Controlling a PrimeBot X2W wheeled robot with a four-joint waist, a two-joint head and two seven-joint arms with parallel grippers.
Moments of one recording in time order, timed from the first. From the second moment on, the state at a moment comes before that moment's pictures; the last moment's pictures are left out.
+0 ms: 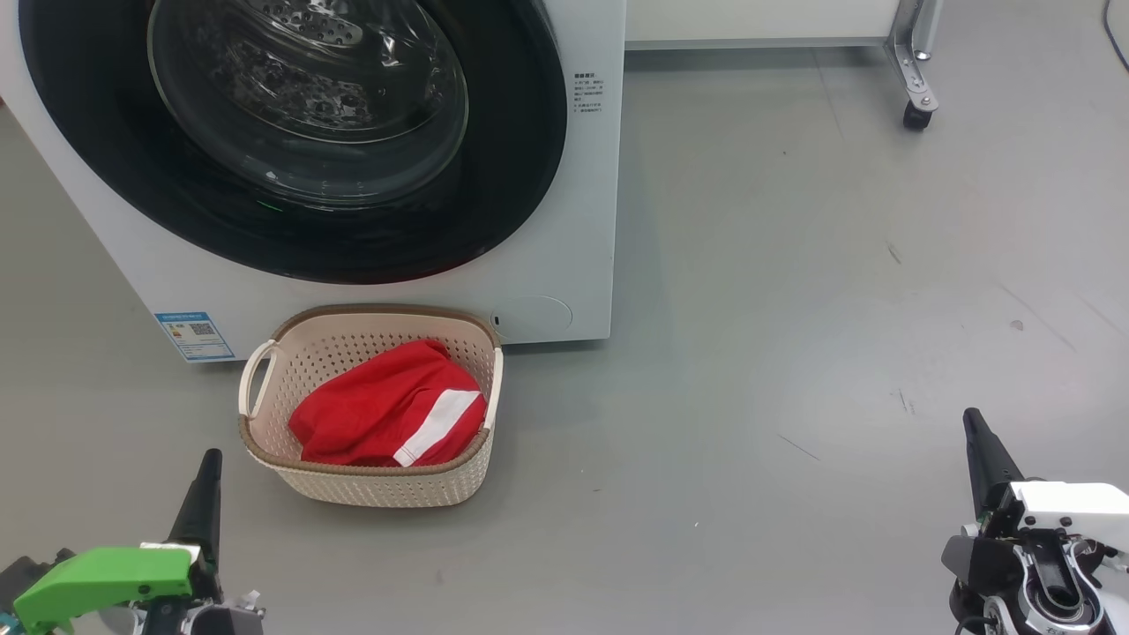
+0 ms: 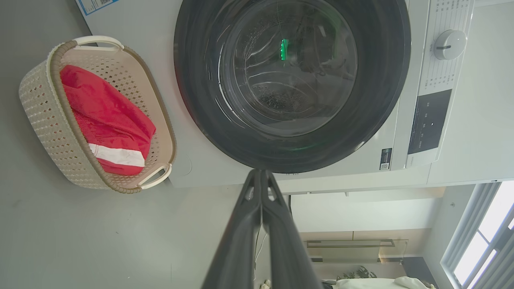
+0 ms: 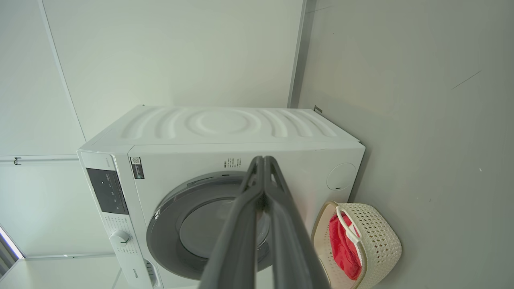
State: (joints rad) left arm -0.06 0.04 0.08 0.28 -1.60 -0.12 0.11; right arm -0.05 -0.09 -0.06 0.28 1.66 0.12 0.05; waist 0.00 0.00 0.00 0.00
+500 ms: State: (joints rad) left arm -0.06 0.04 0.08 0.28 -1.60 -0.12 0.11; right arm -0.05 -0.09 -0.06 0.28 1.66 0.12 0.05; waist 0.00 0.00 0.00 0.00
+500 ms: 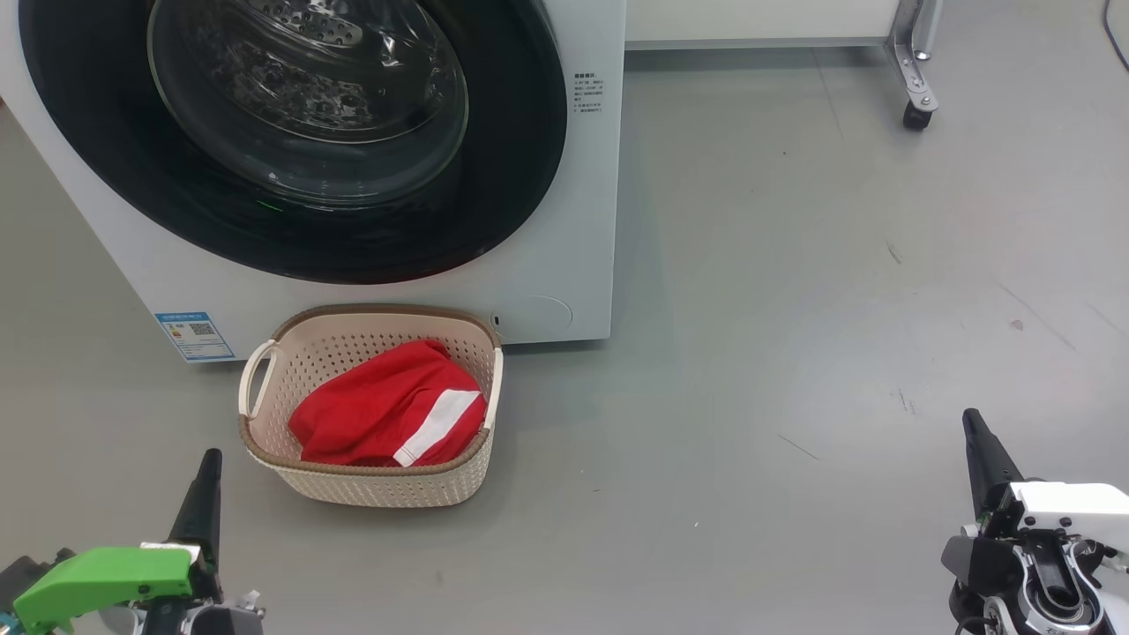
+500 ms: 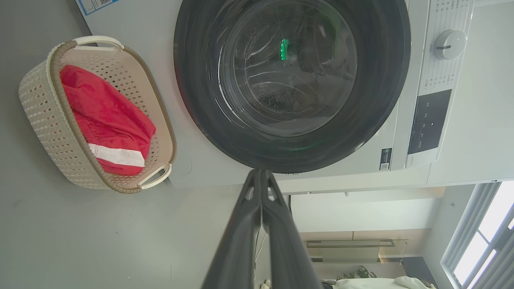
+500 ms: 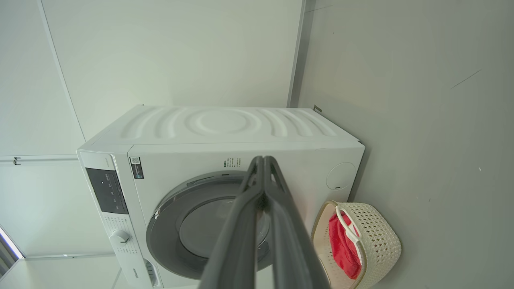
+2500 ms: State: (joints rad) left arm -0.06 0.04 0.08 0.28 -1.60 -0.12 0.11; right arm -0.05 -0.08 -0.07 0.28 1.66 0.12 0.06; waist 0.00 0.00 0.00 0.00
